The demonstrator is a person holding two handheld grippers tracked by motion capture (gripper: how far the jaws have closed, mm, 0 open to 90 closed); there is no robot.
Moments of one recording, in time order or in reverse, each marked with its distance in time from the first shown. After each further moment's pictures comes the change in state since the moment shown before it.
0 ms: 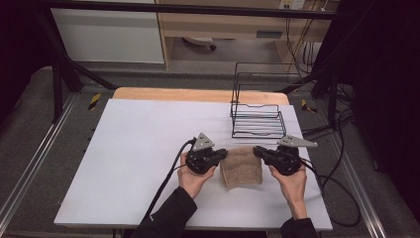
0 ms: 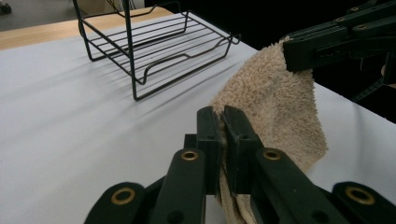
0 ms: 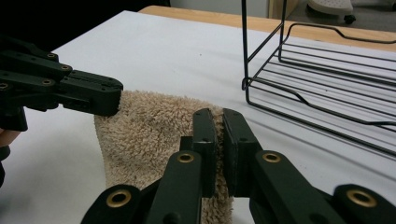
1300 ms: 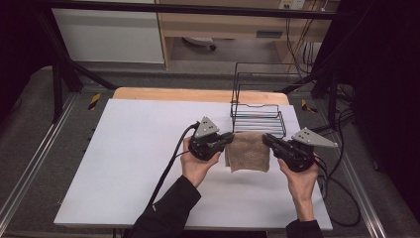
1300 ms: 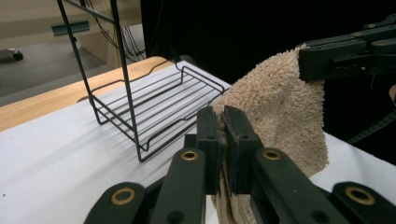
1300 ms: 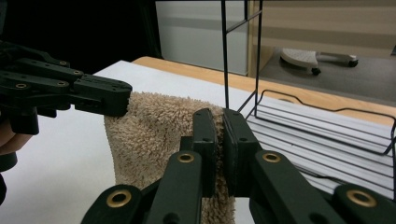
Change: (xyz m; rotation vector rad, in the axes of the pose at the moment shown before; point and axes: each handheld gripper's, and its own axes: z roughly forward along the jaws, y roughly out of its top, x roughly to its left) left arm -0.008 0.052 -0.013 -0.100 -0.004 0.069; right arm 0.013 0.032 -0.038 -0.184 -0.073 -0.056
